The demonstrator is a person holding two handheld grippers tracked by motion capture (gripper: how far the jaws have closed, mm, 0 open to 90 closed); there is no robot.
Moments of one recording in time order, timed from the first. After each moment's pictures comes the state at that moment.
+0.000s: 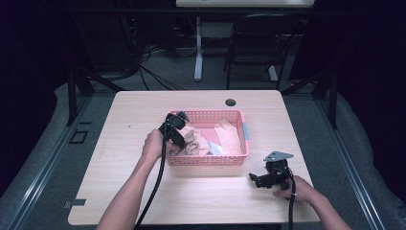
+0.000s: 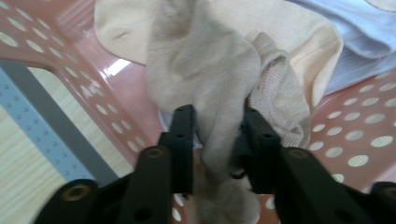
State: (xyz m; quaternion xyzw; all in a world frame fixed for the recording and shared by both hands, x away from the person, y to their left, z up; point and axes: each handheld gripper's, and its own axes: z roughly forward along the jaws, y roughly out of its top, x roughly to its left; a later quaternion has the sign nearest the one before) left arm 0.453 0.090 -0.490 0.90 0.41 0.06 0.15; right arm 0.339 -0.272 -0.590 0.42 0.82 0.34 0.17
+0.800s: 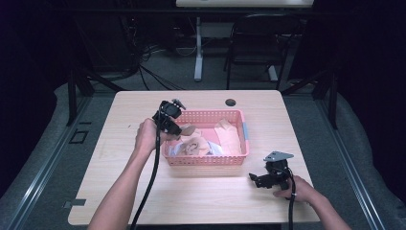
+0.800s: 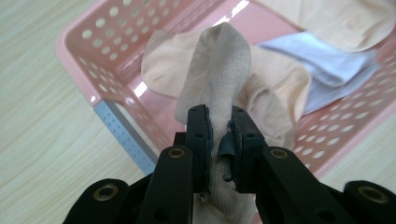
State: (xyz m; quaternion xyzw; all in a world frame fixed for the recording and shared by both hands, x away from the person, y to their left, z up) left arm 0.446 0.098 -0.428 0.89 0.39 0.10 0.20; right arm 0.339 -0.272 -0.589 0.42 0.82 0.34 0.18
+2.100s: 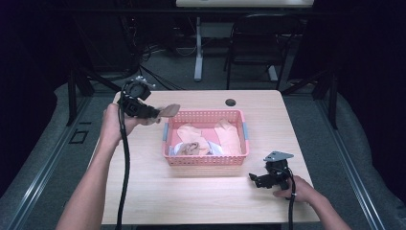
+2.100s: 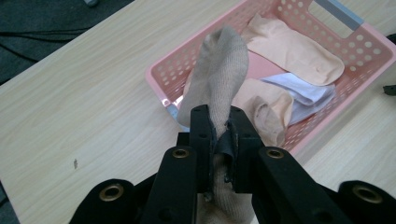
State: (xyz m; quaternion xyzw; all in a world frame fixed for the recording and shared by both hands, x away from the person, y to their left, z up) left arm 0.417 0.176 -0.346 0.86 0.40 0.14 0.28; right arm 0.339 -0.272 -0.589 0.42 0.82 0.34 0.17
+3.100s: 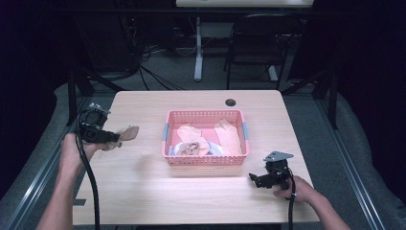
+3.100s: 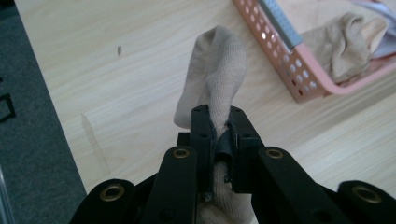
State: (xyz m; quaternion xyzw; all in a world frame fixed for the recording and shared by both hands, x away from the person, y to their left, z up) left arm 0.385 0.284 -0.409 0.83 0.50 0.12 0.23; right arm 0.339 -0.272 -0.589 0.42 0.82 0.34 0.17
